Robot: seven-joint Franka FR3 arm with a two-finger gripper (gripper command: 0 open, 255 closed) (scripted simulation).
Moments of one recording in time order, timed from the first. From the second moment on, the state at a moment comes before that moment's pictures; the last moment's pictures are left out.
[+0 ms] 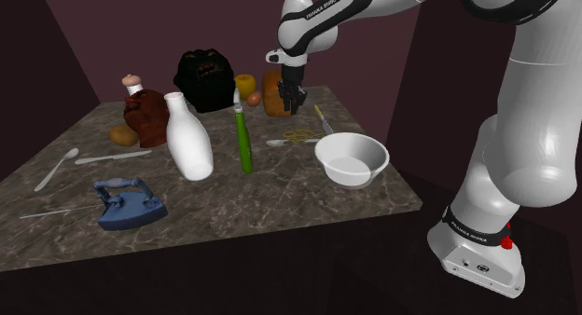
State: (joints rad) arm 0.27 0.18 -0.30 -1.90 0.13 2.13 -1.47
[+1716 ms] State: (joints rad) arm 0.34 0.05 -0.34 -2.27 -0.08 2.33 -0.63
